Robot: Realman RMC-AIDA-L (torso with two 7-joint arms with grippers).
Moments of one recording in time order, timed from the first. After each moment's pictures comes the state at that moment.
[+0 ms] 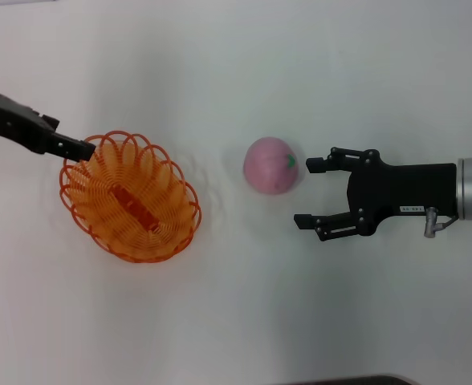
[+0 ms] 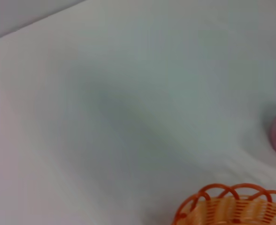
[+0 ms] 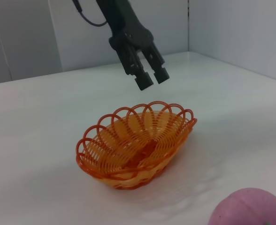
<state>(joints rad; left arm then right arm) -0.68 -2.11 0.81 1.15 2.65 1.61 -2.13 0.41 2.09 -0.86 -0.58 -1.97 -1.46 1.06</state>
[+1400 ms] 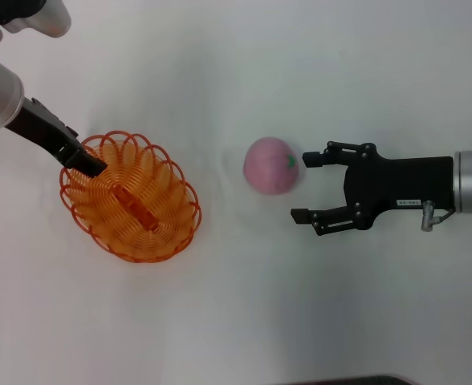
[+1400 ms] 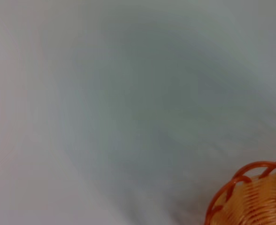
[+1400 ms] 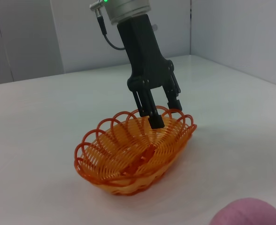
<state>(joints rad) -0.78 -2.15 1.02 0.98 2.85 1.40 -2.16 0.43 2.09 -0.86 -0.58 -1.97 -1.46 1.06</state>
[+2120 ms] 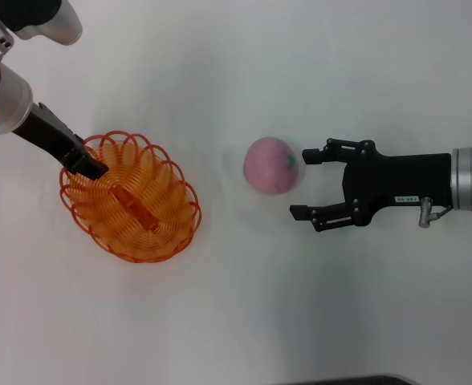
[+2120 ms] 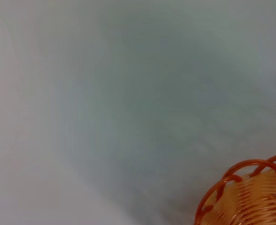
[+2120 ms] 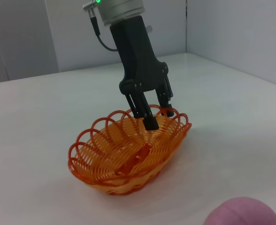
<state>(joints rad) -0.78 -2.16 1.06 0.98 2.85 1.40 -2.17 0.43 2.09 -0.86 -0.58 -1.97 -1.44 1.07</state>
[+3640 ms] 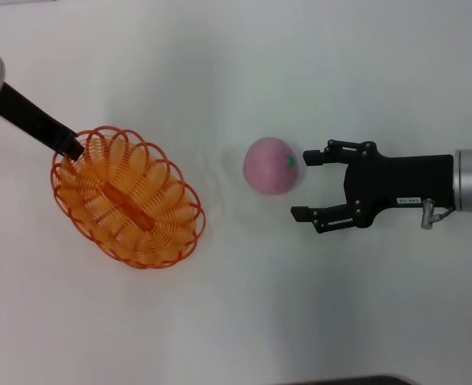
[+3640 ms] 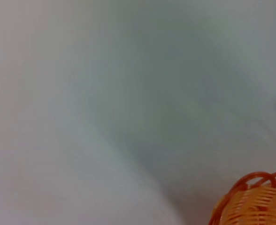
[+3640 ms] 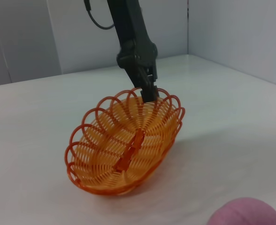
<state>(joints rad) -0.83 -2.11 1.00 1.05 2.85 1.60 -2.42 0.43 2.09 -0.86 -0.58 -1.97 -1.46 1.07</state>
